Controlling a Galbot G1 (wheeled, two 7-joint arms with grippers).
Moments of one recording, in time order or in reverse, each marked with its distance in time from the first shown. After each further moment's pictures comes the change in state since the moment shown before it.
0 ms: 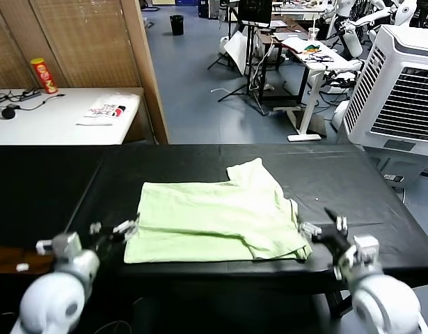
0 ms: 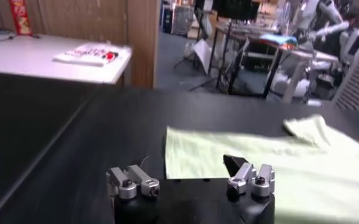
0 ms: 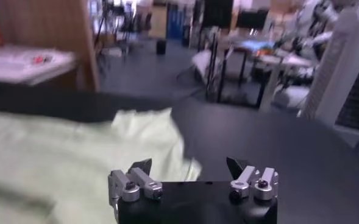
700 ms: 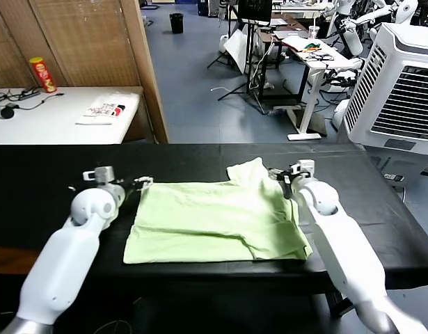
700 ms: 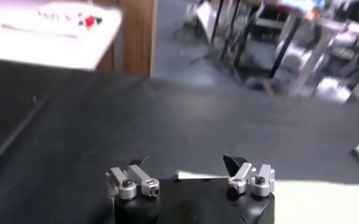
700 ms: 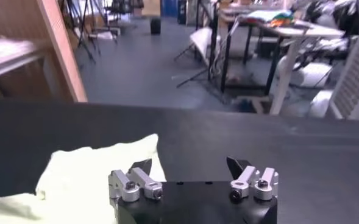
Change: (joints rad) left arm -0.508 -0.038 0.285 0.589 -0.010 0.093 0.051; right arm 0.522 0.149 -0.292 -0.692 0.014 -0.007 -0.035
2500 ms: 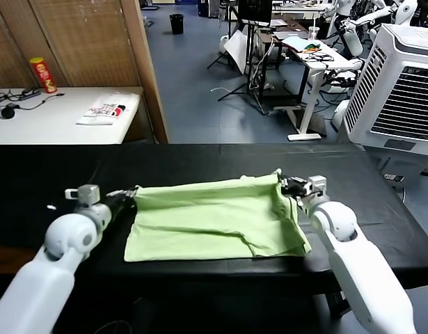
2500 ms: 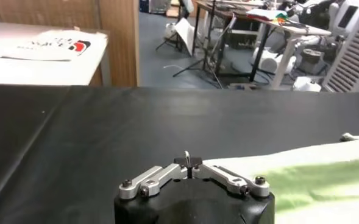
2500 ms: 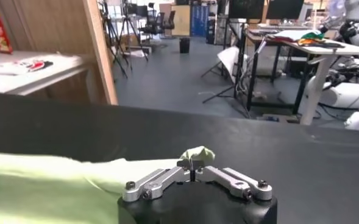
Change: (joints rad) left arm 0.383 0.163 -0.181 -0.471 0.005 -0.038 0.038; right arm -0.399 -0.209 0.152 0.516 0.020 0.030 -0.076
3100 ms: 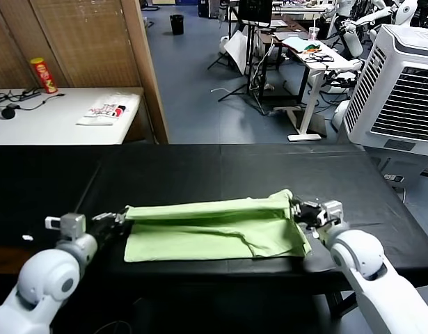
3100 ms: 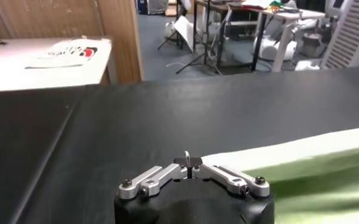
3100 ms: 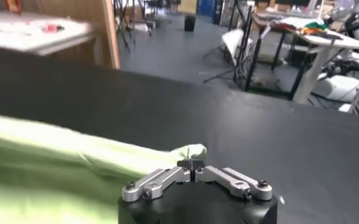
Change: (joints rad) left arm 0.298 0.014 -0.134 -0.211 0.062 0.019 -0.045; right arm -0.229 -0.089 0.058 0.207 -0.018 -0.105 0.025
